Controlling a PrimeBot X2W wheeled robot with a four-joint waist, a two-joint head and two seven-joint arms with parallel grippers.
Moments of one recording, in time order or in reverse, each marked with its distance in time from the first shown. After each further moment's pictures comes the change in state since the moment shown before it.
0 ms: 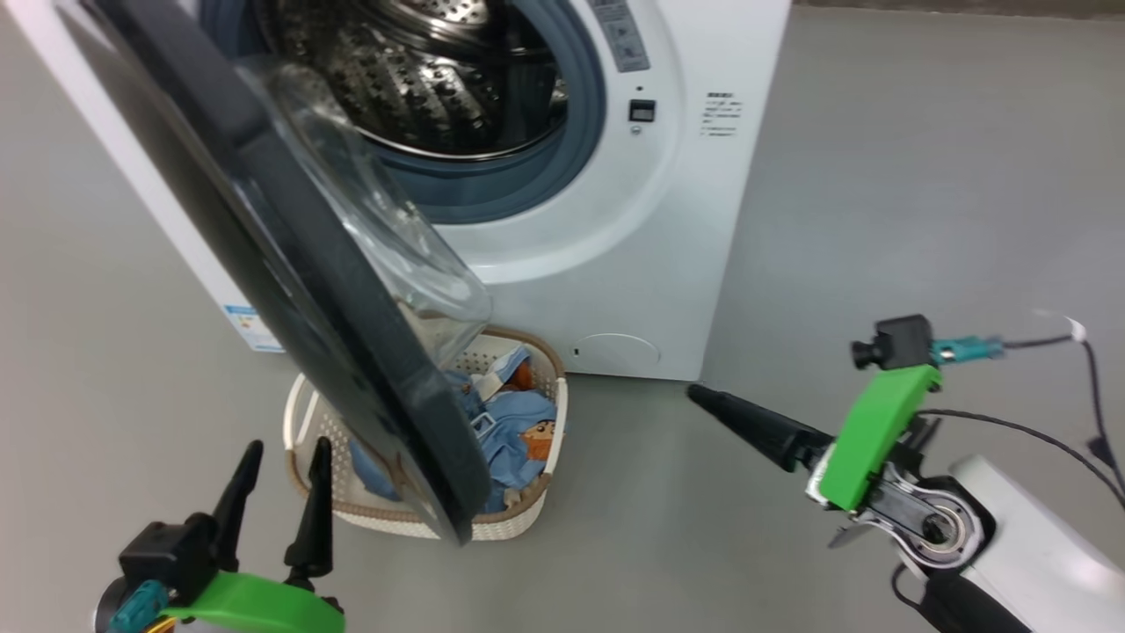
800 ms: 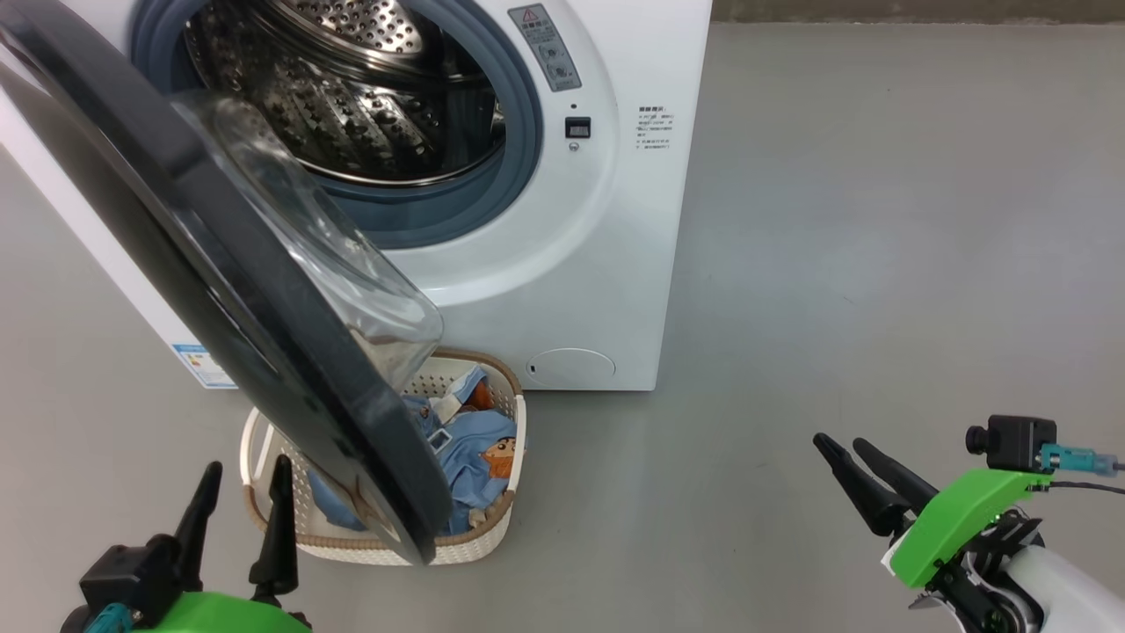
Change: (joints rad) left arm 0.047 0.006 0.079 -0.009 0.020 0.000 0.000; right arm 0.118 -0.122 0.076 0.159 -0.173 0.000 -0.425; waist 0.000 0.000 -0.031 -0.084
